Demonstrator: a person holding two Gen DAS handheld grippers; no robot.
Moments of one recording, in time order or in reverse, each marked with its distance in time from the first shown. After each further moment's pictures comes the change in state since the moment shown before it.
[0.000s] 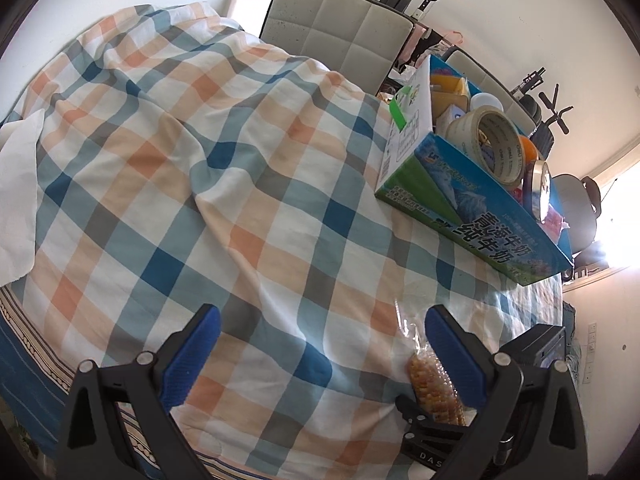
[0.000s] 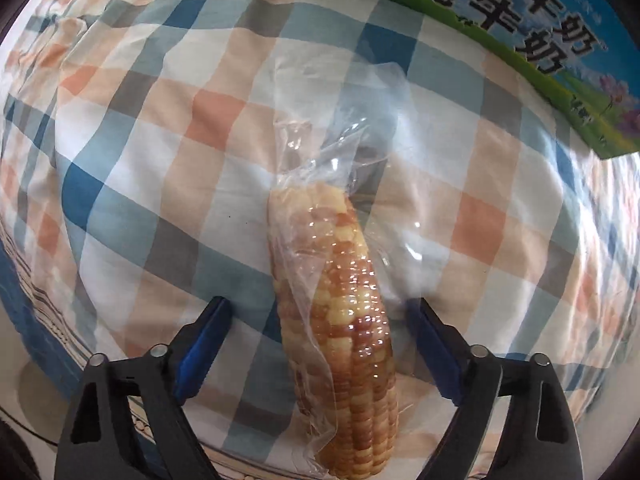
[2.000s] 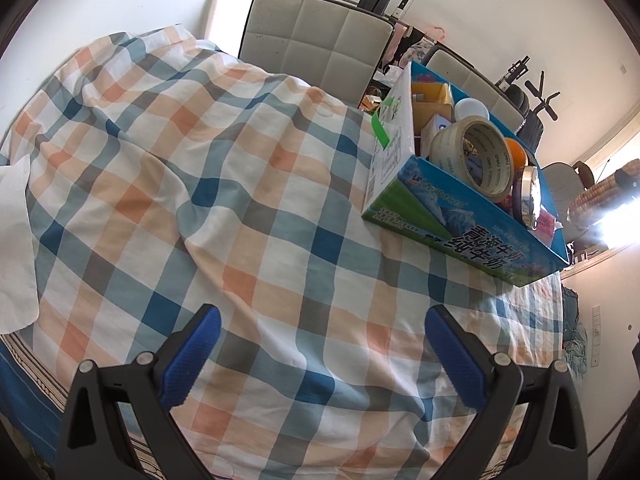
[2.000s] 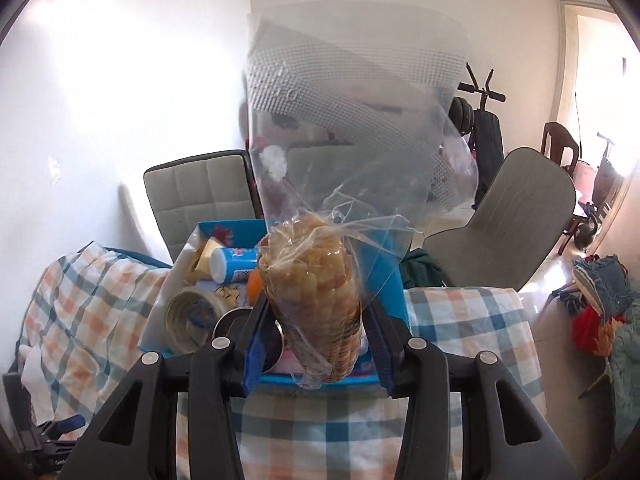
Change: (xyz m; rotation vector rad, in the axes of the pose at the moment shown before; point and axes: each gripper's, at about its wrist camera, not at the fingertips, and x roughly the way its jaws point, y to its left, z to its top) left arm -0.004 -0.011 0.026 0.067 -0.018 -0.006; right arm -0.247 -0.169 0.070 0.363 -0.827 -0.105
